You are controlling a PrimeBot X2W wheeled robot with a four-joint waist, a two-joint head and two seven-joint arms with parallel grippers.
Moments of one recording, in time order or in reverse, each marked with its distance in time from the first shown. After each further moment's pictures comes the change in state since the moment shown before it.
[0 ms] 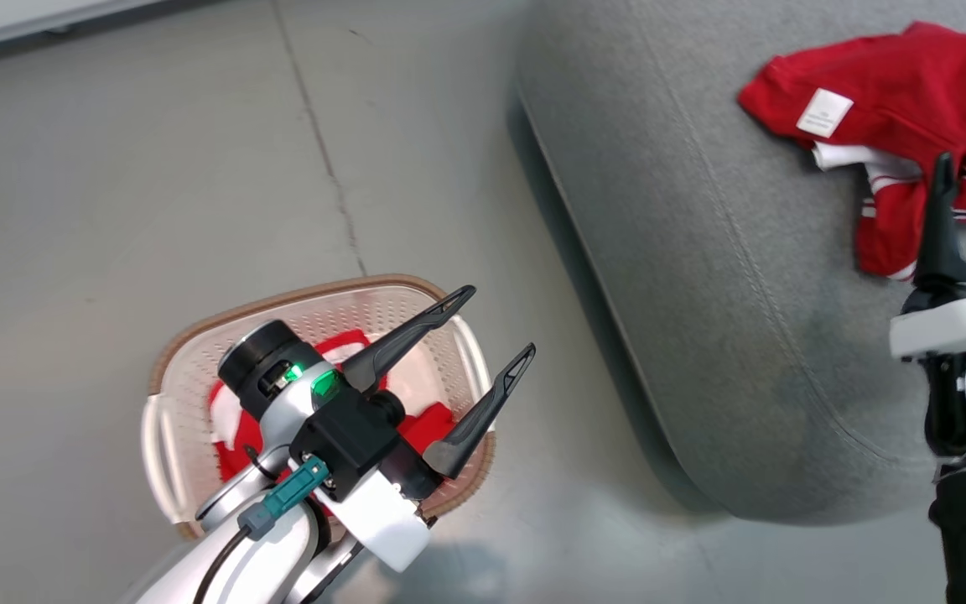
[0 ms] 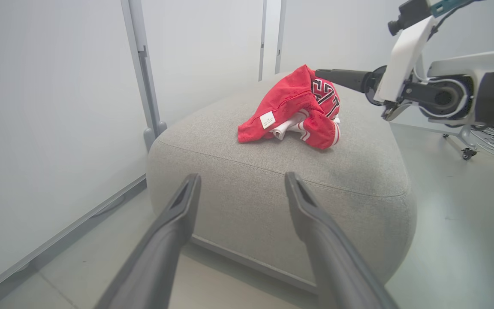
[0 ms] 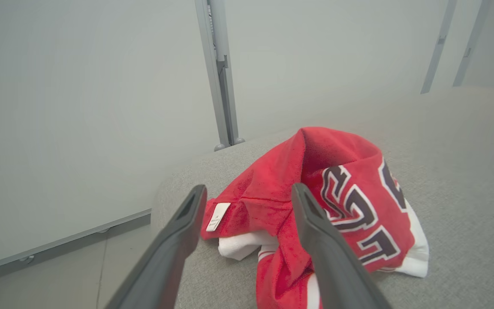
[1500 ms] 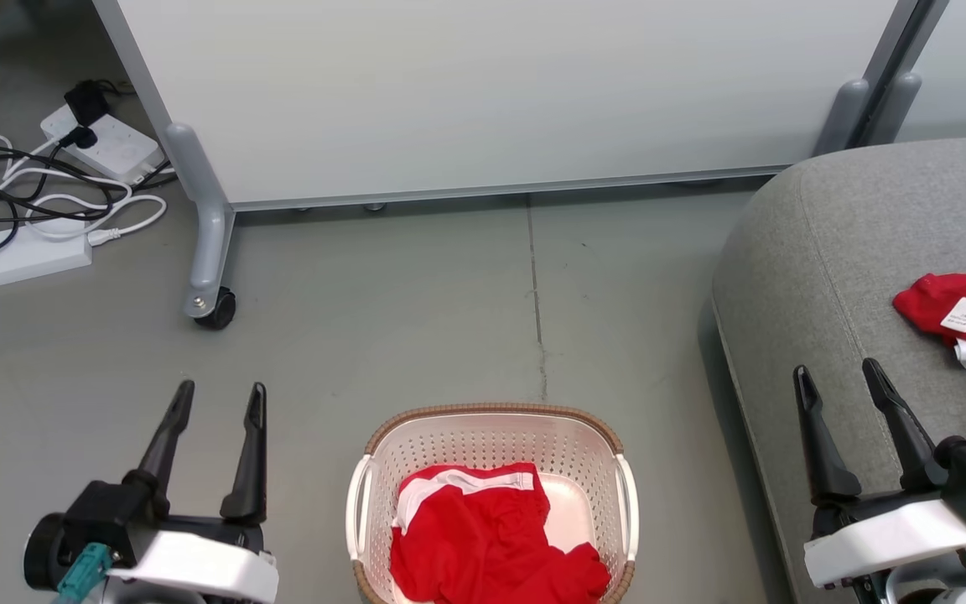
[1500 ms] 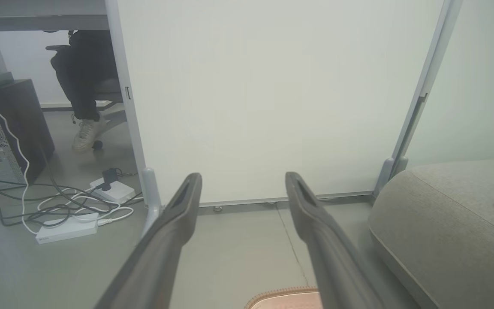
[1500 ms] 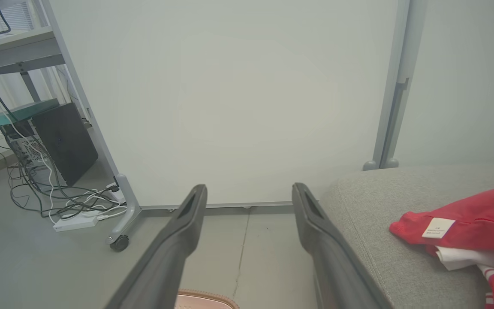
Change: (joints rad) left arm 0.406 -0.091 0.490 0.105 -0.105 0.169 -0.090; right arm 0.515 0.067 0.154 -0.472 -0.117 0.000 0.159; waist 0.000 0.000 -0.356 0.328
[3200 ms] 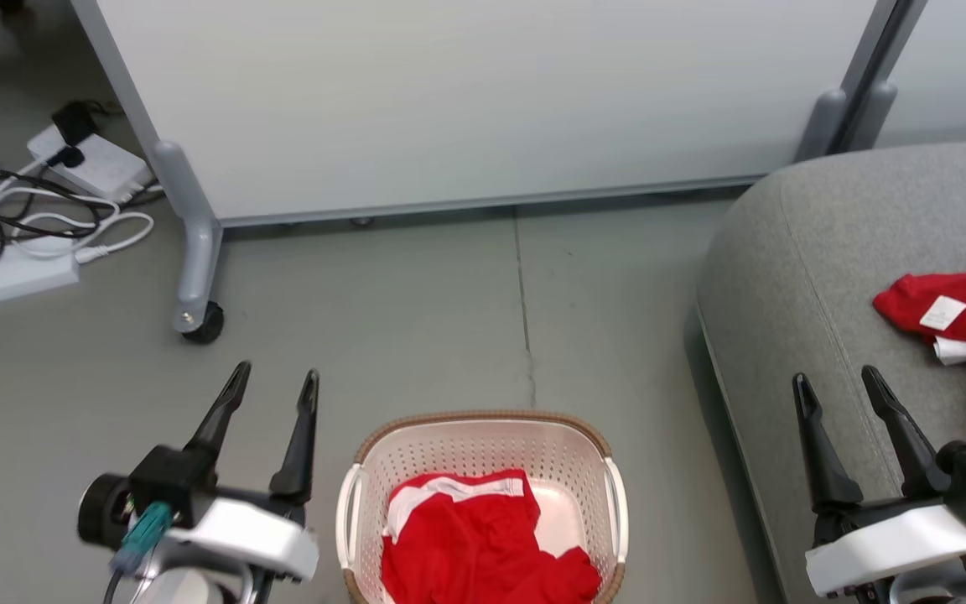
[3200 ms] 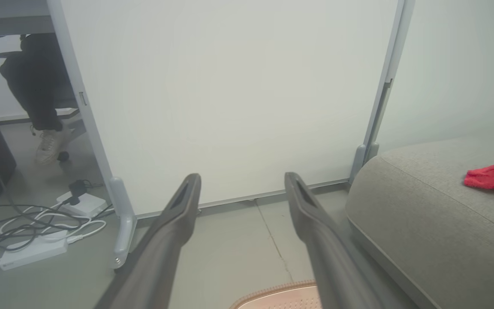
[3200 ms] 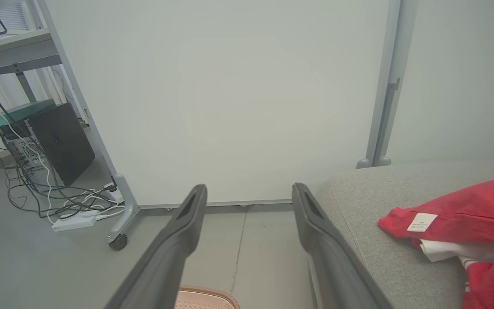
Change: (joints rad) left arm -0.076 -0.059 -0.038 0.129 0.079 -0.072 0.006; right arm 0.039 0.000 -0.004 -0.053 0.008 0.000 0.052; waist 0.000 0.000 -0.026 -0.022
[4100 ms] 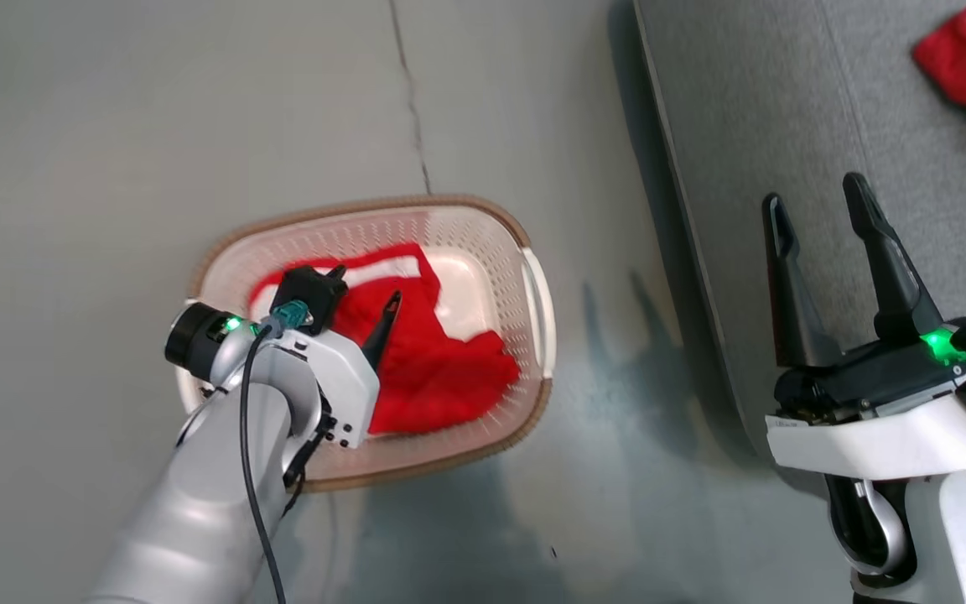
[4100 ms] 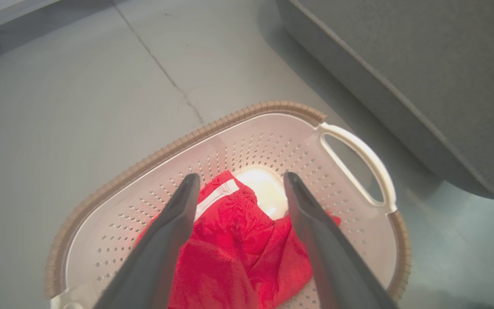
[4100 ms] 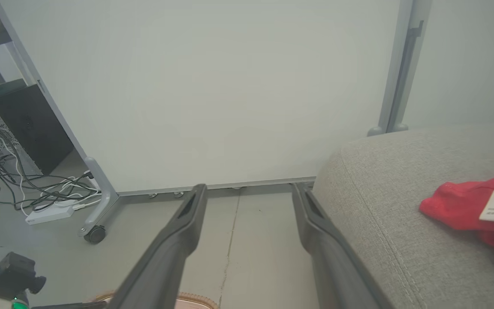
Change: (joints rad) left arm -0.592 -0.143 -0.241 0.725 0.078 -0.170 0.080; right arm -0.267 -0.001 0.119 -0.098 0.037 0.000 -0.105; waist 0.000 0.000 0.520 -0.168
